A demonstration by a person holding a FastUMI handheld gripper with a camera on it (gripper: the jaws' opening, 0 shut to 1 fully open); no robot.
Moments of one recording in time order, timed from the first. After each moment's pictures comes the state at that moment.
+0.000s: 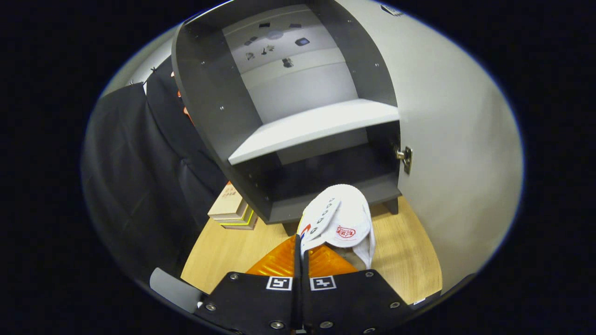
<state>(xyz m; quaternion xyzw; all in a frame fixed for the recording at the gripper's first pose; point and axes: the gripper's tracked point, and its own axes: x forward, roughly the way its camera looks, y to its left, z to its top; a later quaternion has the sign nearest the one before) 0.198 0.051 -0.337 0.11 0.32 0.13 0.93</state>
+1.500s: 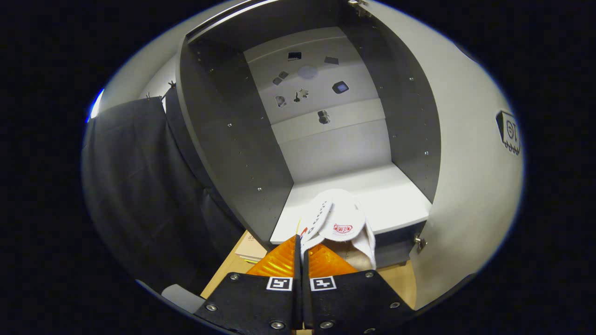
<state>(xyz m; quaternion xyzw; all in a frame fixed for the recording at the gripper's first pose) 0.287 0.068 -0.186 0.10 0.24 0.18 0.95</state>
